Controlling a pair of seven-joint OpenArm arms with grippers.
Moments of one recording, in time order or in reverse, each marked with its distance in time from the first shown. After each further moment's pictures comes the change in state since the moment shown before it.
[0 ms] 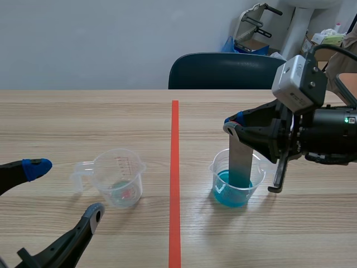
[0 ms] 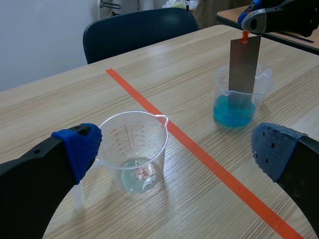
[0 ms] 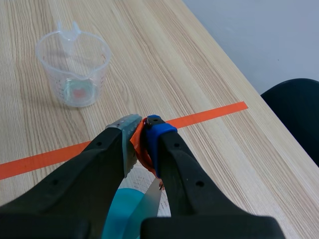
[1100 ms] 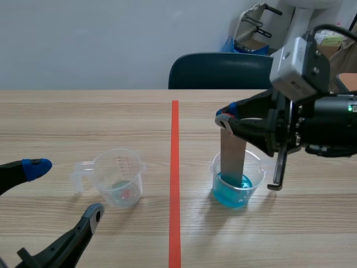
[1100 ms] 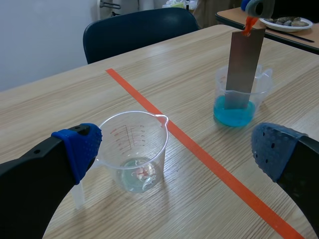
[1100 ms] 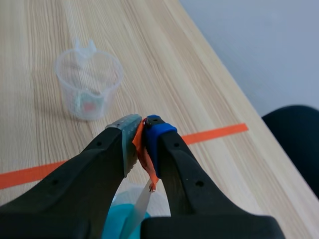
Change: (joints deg) left arm 0.0 0.0 0.0 0.0 0.0 0.0 0.0; right arm -0.3 1.8 0.0 7.4 1.5 0.5 -1.2
